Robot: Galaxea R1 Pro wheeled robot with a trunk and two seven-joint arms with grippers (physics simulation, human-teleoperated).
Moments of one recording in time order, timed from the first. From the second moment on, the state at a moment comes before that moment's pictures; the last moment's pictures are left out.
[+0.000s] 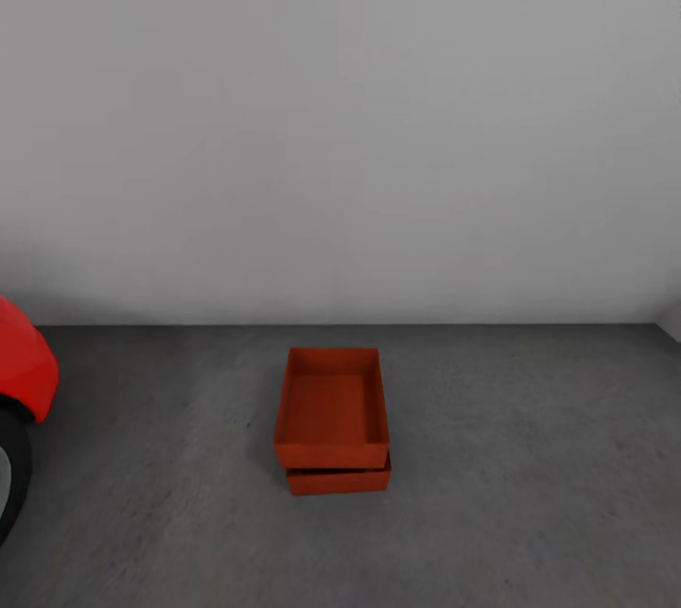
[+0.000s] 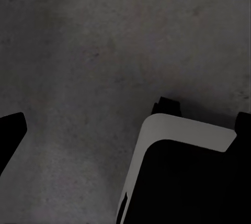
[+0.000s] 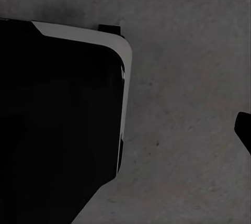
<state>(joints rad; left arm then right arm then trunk) -0.42 0.06 -0.16 0.00 0.38 -0.03 0.17 -0.21 -0.05 0.24 0.03 -0.15 -0.17 -0.02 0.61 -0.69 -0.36</state>
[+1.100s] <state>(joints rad) -0.42 0.06 -0.16 0.00 0.38 -0.03 0.17 -0.21 -0.05 0.24 0.03 -0.15 -0.17 -0.02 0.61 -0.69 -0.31</state>
